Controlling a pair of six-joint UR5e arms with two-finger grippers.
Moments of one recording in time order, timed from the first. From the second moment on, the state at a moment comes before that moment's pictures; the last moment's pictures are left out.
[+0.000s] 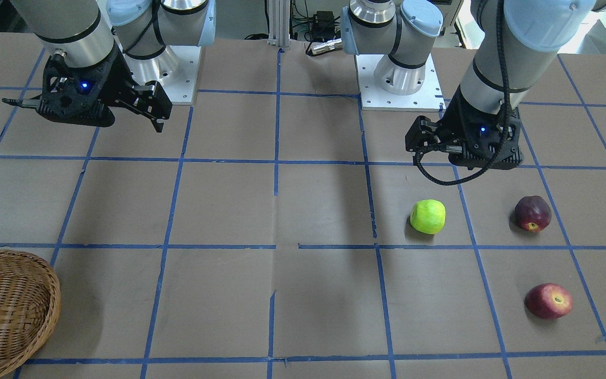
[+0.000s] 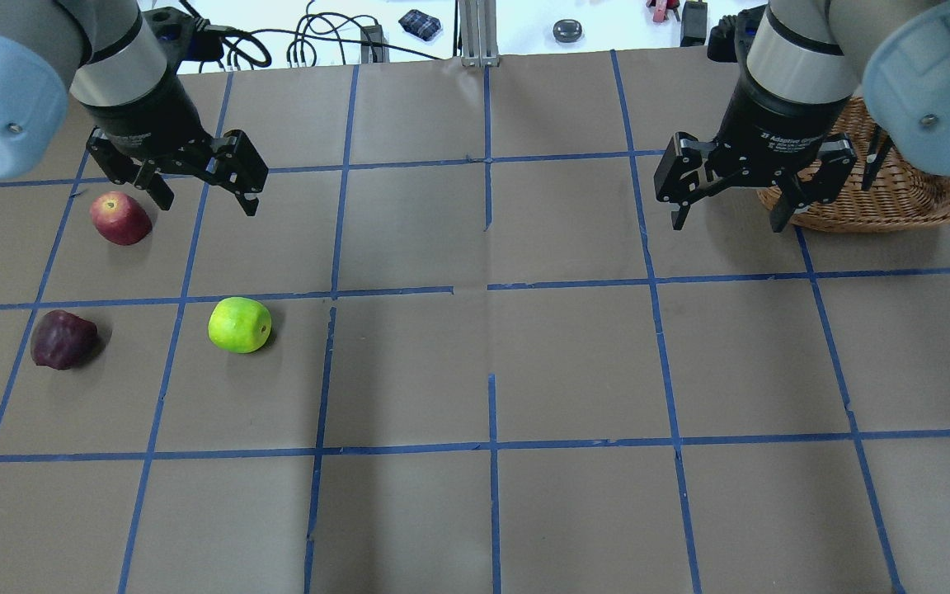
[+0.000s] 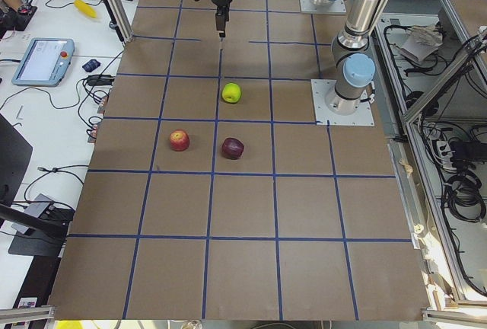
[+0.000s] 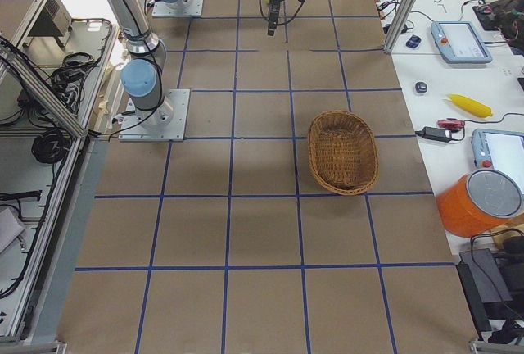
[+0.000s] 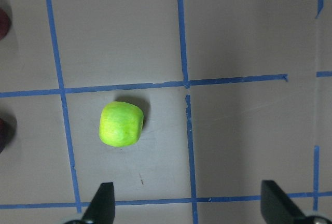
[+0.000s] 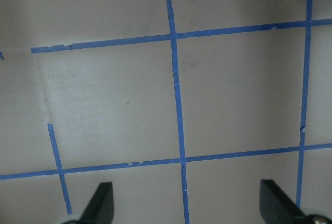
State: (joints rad) left arm -1.49 -1.65 -1.60 -1.52 1.62 0.18; right arm 1.59 -1.58 1.59 -1.49 -1.58 0.10
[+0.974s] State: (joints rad) left arm -1.42 -1.79 -1.99 -1.01 1.70 0.40; right arm 1.57 -1.59 1.61 -1.51 -1.57 0.10
